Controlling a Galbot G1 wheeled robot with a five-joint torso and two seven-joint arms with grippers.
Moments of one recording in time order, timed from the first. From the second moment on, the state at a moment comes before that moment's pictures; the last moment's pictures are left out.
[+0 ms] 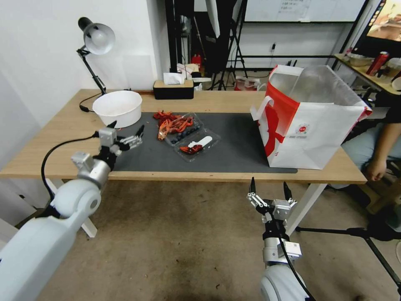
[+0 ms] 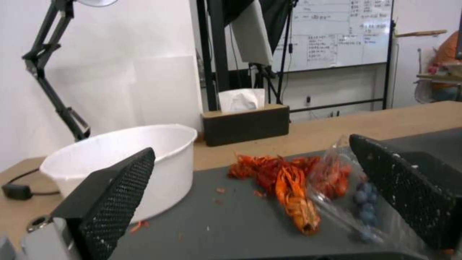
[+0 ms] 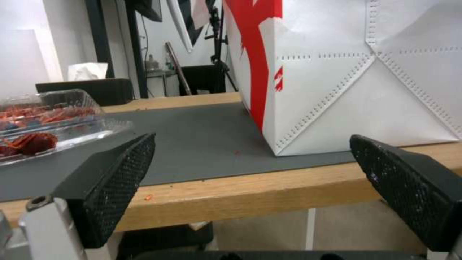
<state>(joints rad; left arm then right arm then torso) 1.12 -0.85 -0.39 -1.86 -0.68 -0.02 -0.07 -1.56 1.40 0.32 1.95 0.05 0.30 0.38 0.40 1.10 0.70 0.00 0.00</state>
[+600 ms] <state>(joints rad) 1.41 -0.97 -0.58 -1.92 -0.58 -0.12 -0.04 -1.55 1.39 0.32 1.95 0.05 0.30 0.38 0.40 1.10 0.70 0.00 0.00</state>
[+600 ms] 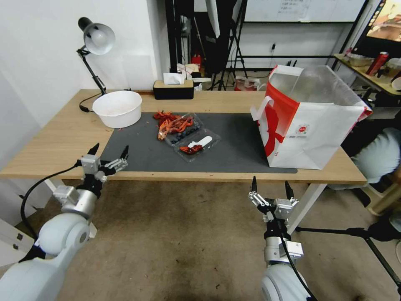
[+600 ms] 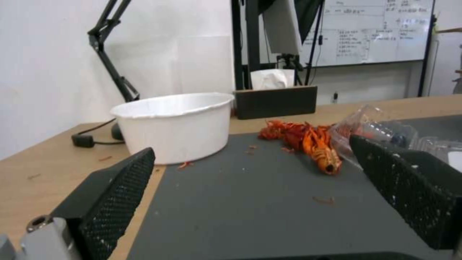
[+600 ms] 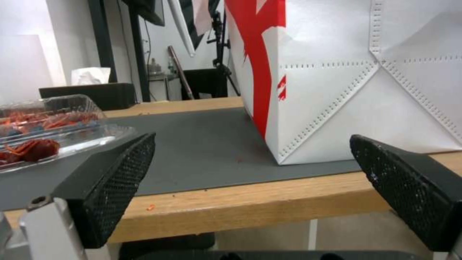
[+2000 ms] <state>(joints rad) 1.57 -1.07 -0.62 -1.88 -0.49 -0.25 0.00 -1.53 1.38 0.30 1.94 0.06 0.30 0.35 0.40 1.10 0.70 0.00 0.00</state>
